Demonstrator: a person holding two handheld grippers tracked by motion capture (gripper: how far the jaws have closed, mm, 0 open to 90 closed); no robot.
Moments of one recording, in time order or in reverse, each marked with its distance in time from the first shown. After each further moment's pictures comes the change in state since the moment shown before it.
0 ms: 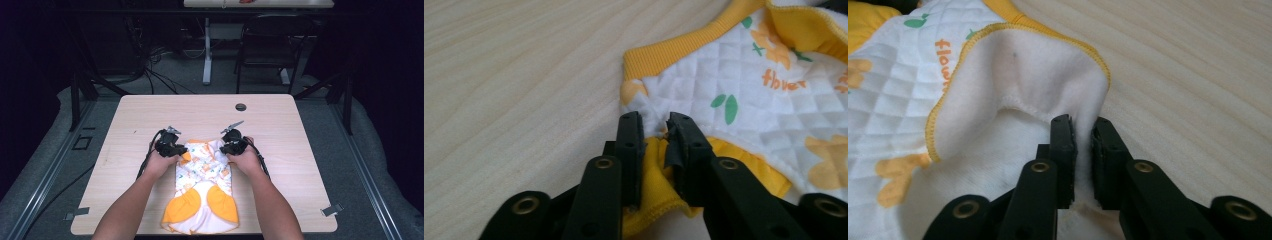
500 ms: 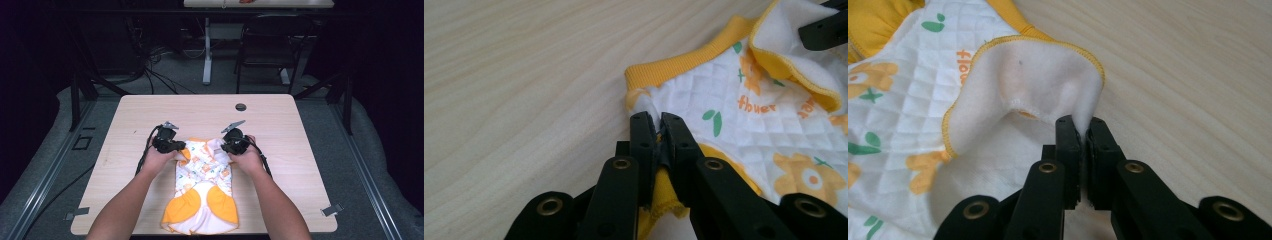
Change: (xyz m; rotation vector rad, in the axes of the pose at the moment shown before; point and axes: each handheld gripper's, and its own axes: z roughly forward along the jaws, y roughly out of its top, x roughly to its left) left arm 0.000 0.014 -0.023 -0.041 -0.009 0.000; right arm 0.006 0.002 -0.020 -0.050 -0.029 -0.061
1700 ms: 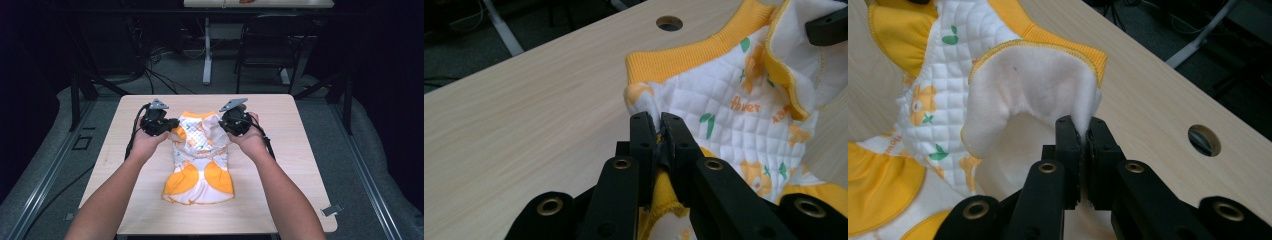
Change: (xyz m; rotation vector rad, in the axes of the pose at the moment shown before) left arm -0.005 0.054 -0.077 -0.173 0.064 0.080; right arm 0.008 0.066 -0.078 -0.146 -0.095 -0.120
